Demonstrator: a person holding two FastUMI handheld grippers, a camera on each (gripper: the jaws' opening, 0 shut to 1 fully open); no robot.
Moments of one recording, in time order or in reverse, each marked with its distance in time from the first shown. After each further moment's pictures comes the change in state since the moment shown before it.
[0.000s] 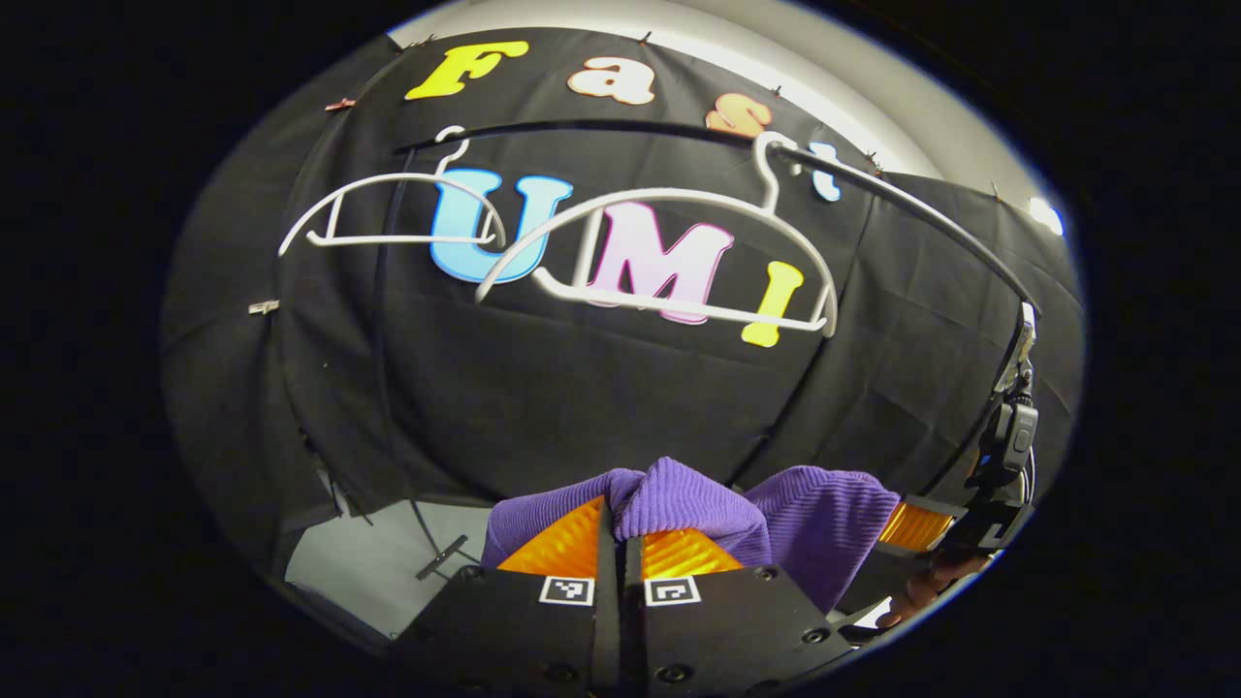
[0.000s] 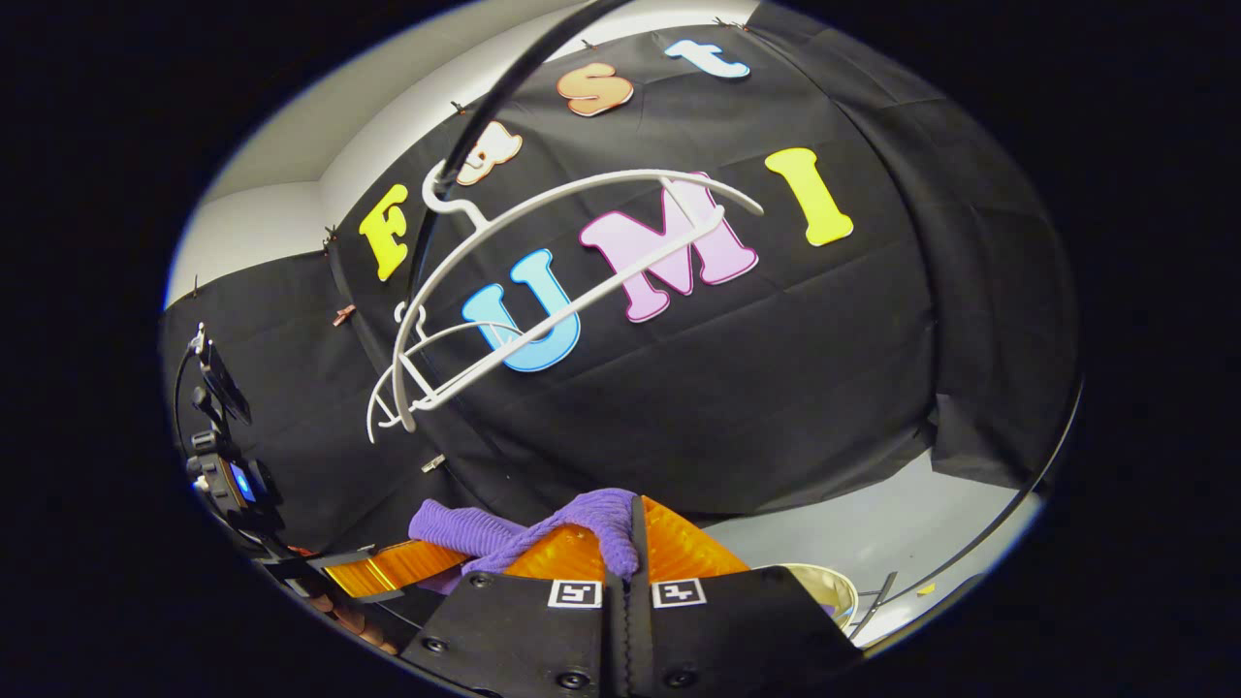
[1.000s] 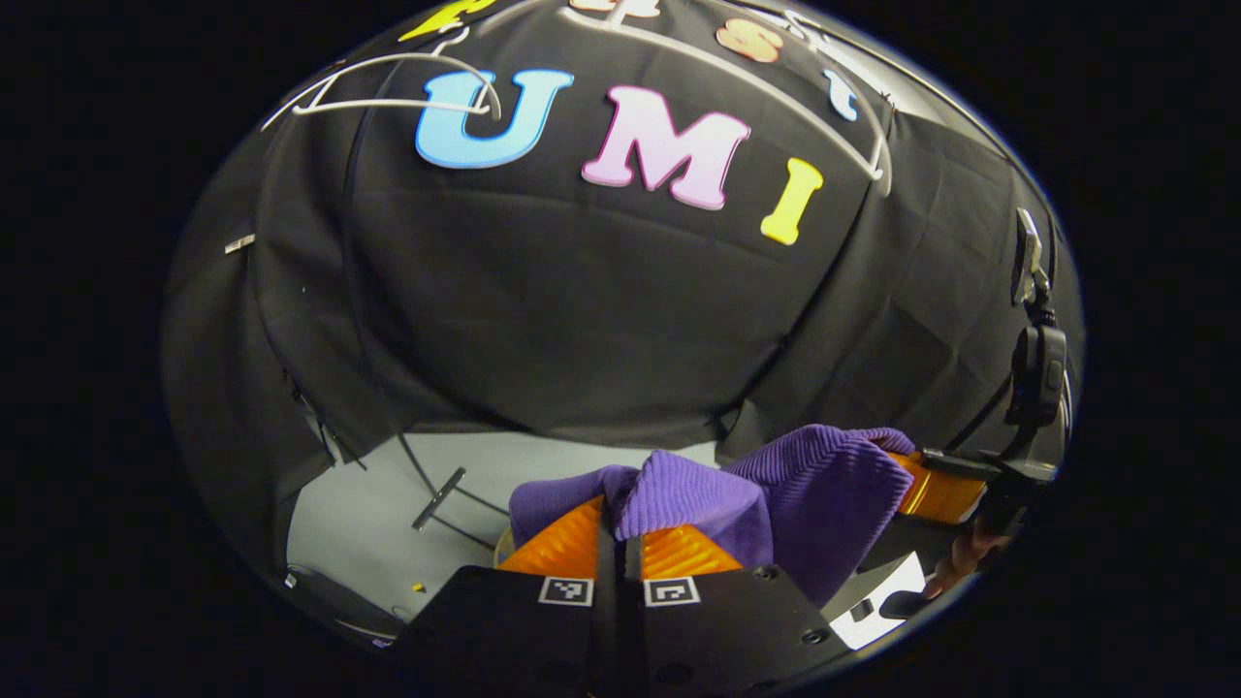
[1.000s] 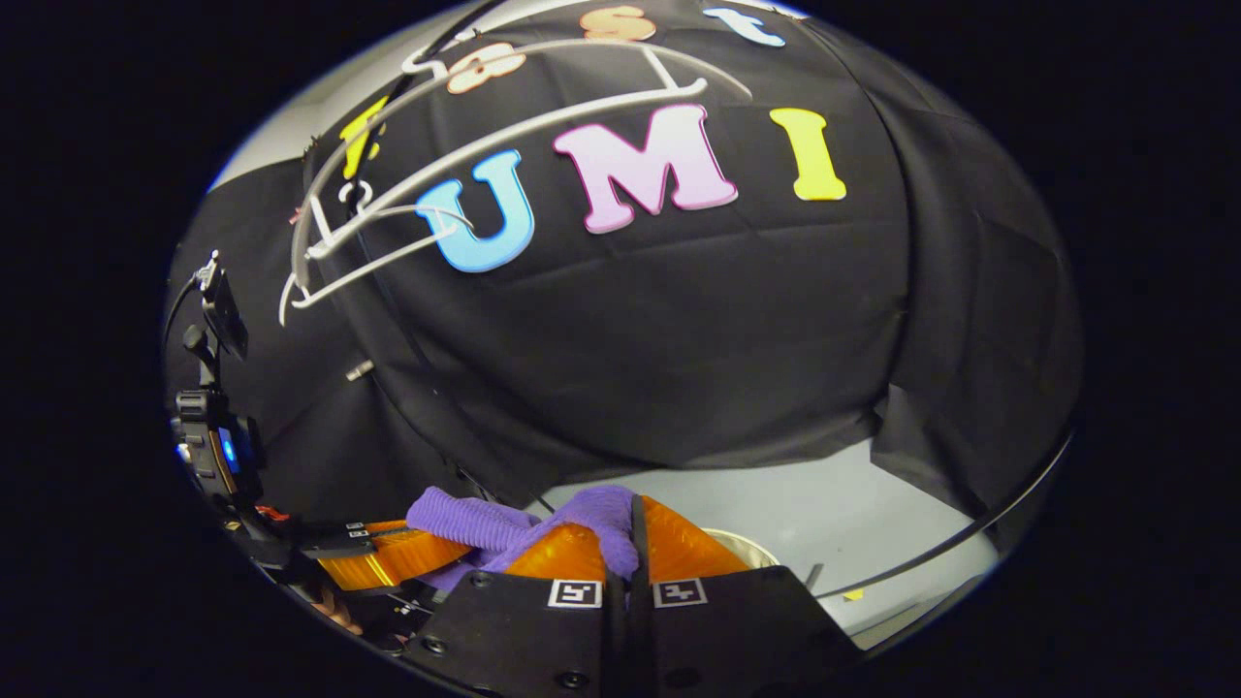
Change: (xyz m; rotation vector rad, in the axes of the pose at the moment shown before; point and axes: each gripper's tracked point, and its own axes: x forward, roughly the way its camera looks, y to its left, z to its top) left arm 0.076 0.052 -0.177 -0.002 0.353 0.044; right arm 0.055 -0.110 -0.137 -0.195 0.307 -0.200
